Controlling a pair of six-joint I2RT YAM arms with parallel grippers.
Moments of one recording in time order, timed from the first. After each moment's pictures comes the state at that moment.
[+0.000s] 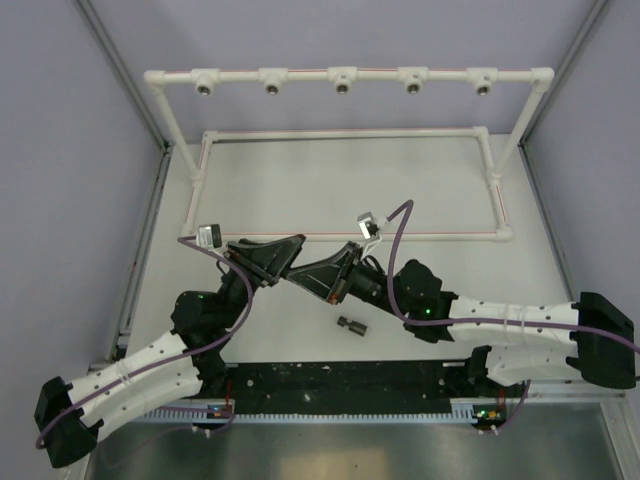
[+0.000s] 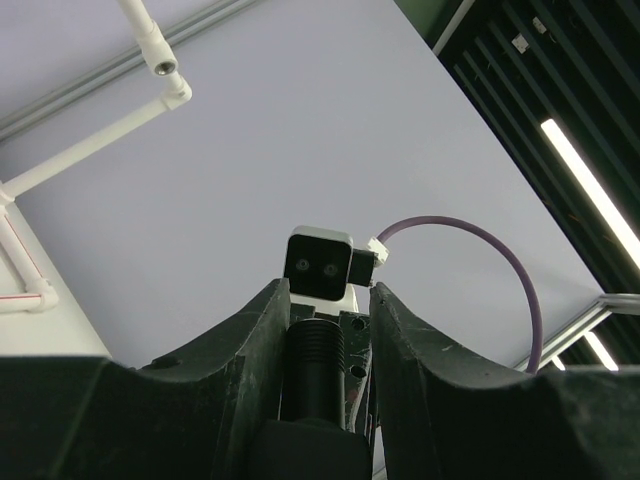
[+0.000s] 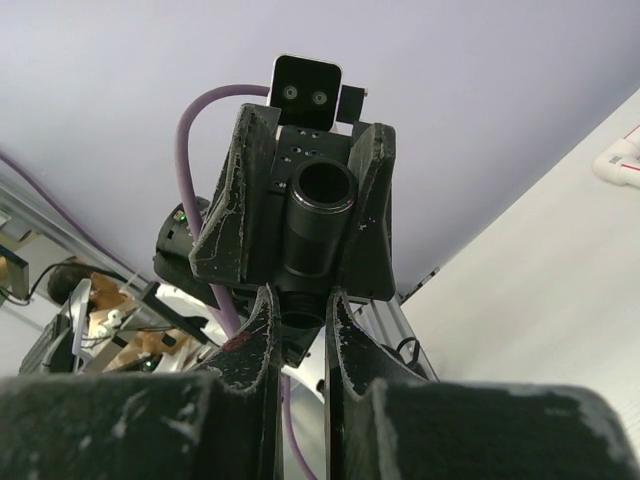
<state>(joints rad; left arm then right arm) -0.90 0.61 0.34 0.85 -0.15 -1.19 1.23 1.18 0.69 0.77 0.04 0.81</state>
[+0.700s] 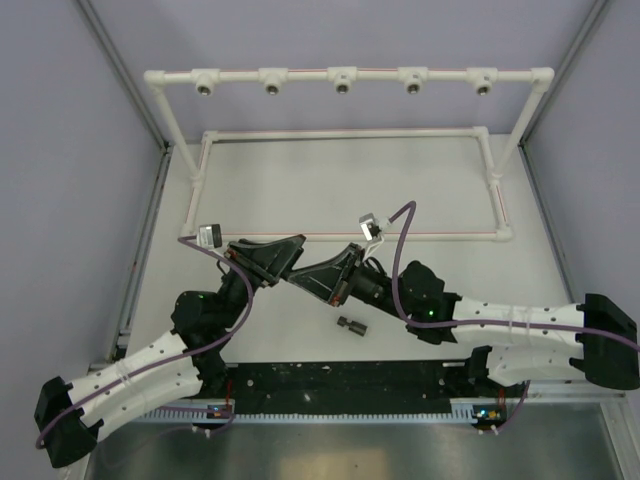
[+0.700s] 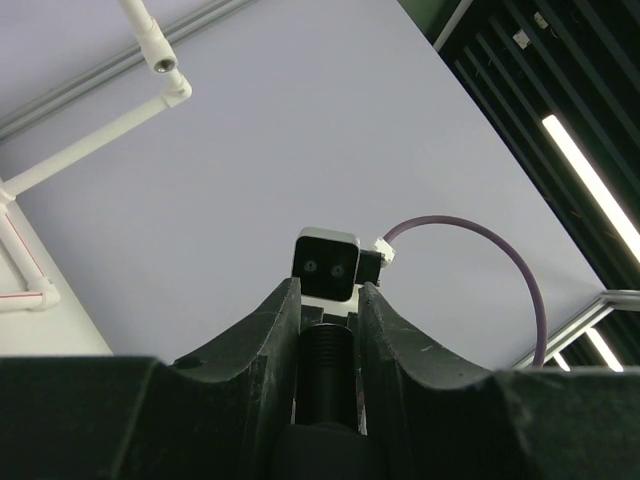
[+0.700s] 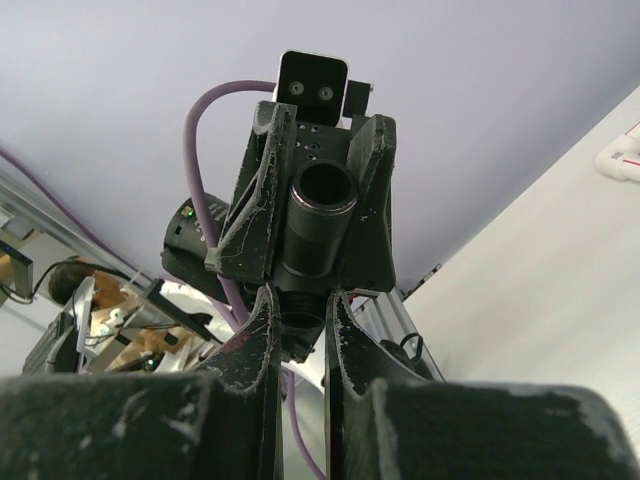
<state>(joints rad) -0.90 0.61 0.34 0.85 -0.14 -1.18 1.25 1.15 0.69 0.74 0.06 0.81</state>
